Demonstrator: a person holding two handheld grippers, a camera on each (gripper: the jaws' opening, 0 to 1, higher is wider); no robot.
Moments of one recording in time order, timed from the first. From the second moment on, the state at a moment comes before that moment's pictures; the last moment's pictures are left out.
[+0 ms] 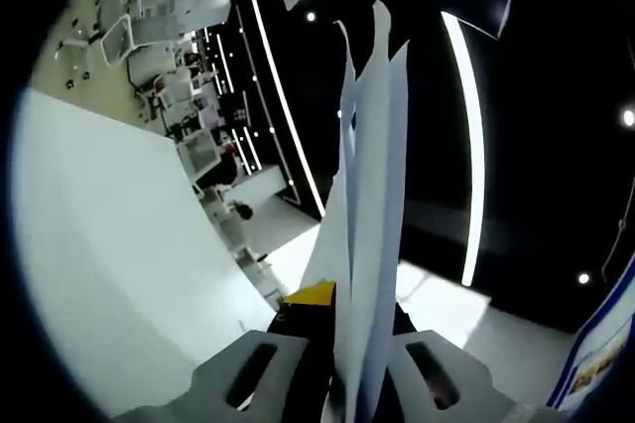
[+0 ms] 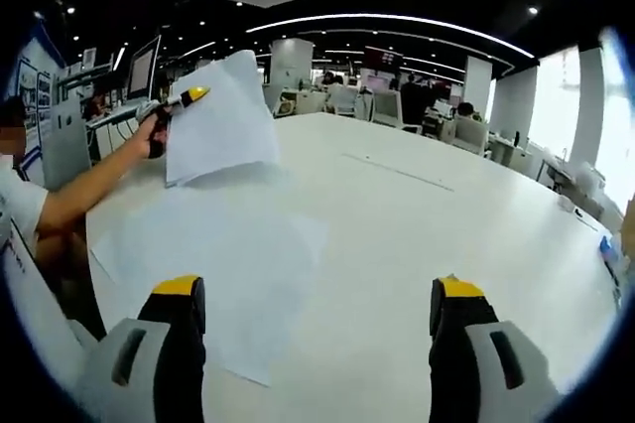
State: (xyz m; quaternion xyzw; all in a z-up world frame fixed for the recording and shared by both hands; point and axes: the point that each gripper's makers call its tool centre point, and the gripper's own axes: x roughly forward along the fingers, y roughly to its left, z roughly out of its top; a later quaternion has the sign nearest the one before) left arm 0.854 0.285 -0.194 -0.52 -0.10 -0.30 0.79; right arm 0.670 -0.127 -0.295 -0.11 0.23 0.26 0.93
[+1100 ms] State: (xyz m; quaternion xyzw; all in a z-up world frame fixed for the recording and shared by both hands) left arm 0.852 0.286 -0.195 -0.52 -0.11 -0.30 0.79; right arm 0.683 -0.106 -0.309 -0.12 0.25 0.28 0.92
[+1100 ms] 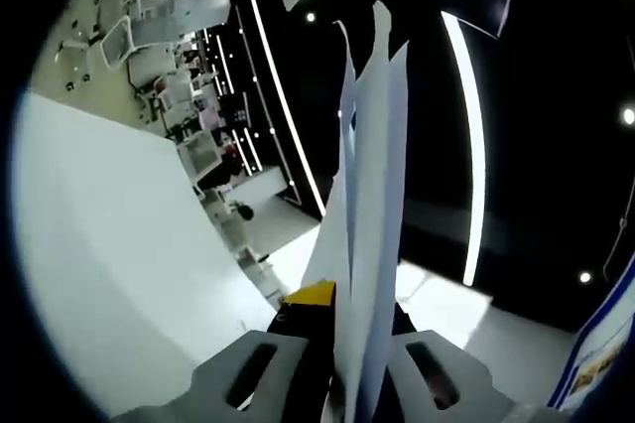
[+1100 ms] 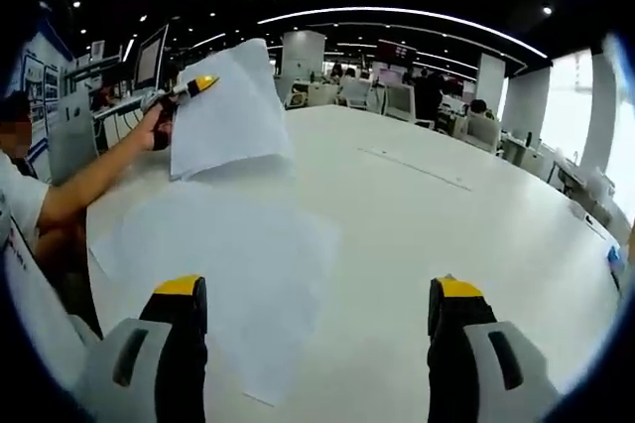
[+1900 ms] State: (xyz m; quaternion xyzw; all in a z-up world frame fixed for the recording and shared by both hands) left arm 0.858 0.287 -0.203 -0.52 -0.10 -0.29 0.80; right arm 0.681 -0.101 -0.326 -0.10 0.26 0.30 0.91
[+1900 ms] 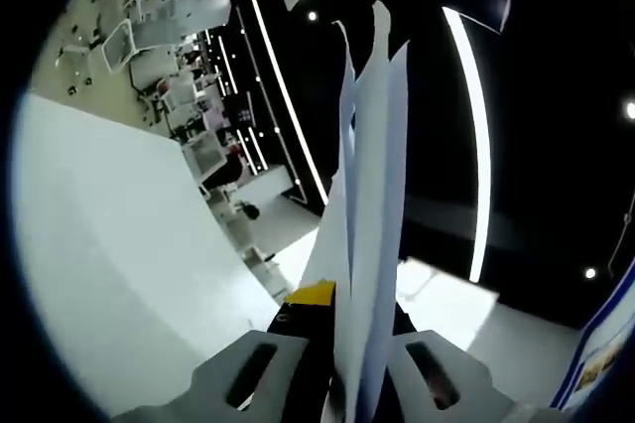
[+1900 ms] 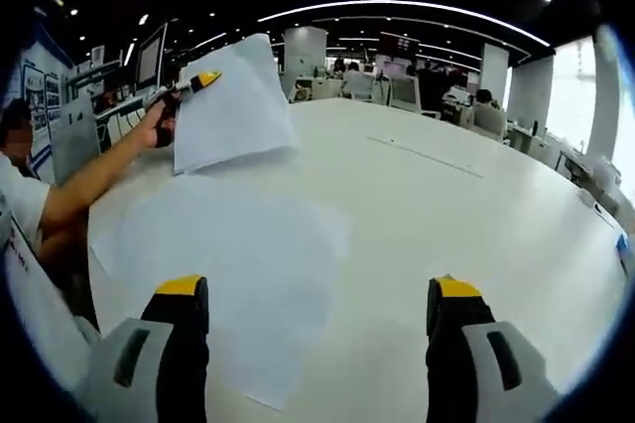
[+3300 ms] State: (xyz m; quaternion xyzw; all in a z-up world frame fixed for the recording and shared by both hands) left arm 0.857 0.287 -0.200 -0.52 -0.10 -0.29 0.80; right arm 0.670 -0.086 -0.363 -0.10 0.29 0.31 0.90
